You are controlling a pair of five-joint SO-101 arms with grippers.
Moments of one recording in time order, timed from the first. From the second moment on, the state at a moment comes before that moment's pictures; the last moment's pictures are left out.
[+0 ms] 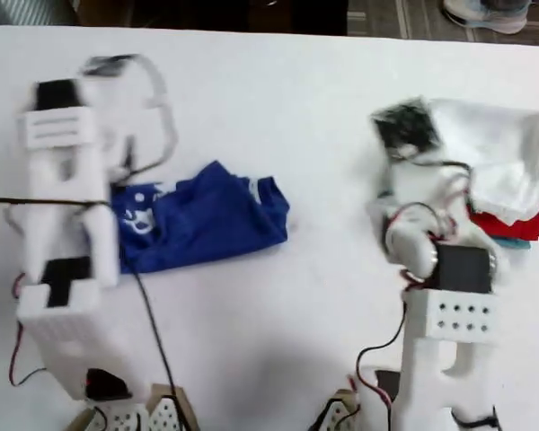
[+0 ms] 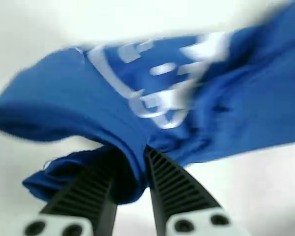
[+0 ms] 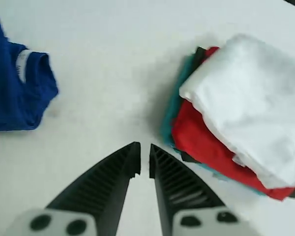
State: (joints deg) left arm -11.4 17.1 -24.1 101.2 -7.7; right arm 2.8 -47.1 31.9 72.2 24.8
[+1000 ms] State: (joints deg) left arm 16.3 23.4 -28.2 94.1 -4.2; right arm 13.1 -48.5 35.2 73.8 24.8
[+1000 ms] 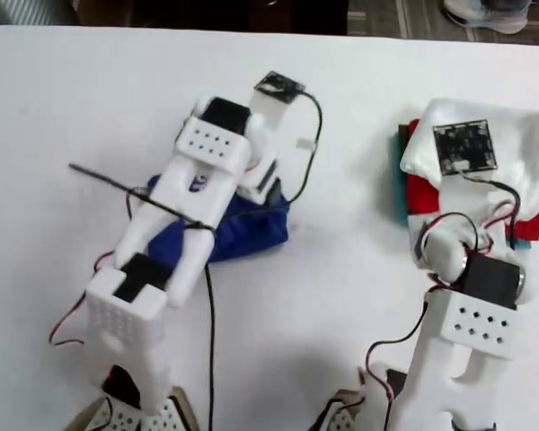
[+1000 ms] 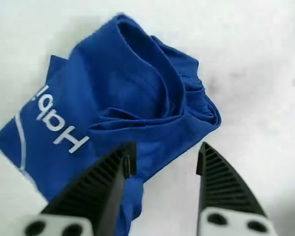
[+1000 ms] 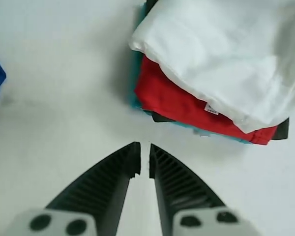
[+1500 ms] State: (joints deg) left arm -23.8 10.3 -41.0 101.3 -7.0; right arm -8.3 -36.9 33.7 62.9 15.3
